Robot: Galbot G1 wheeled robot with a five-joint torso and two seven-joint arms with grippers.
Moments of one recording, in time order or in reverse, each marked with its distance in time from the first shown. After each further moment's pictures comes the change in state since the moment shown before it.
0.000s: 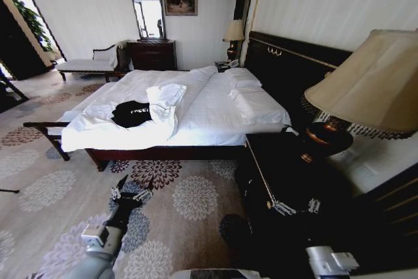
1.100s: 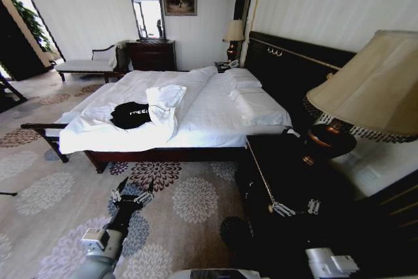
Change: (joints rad) left arm 0.006 -0.006 -0.014 -0.002 -0.015 -0.007 0.000; right arm -0.001 0.003 0.001 -0.004 0.000 0.028 -0.011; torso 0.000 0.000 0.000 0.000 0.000
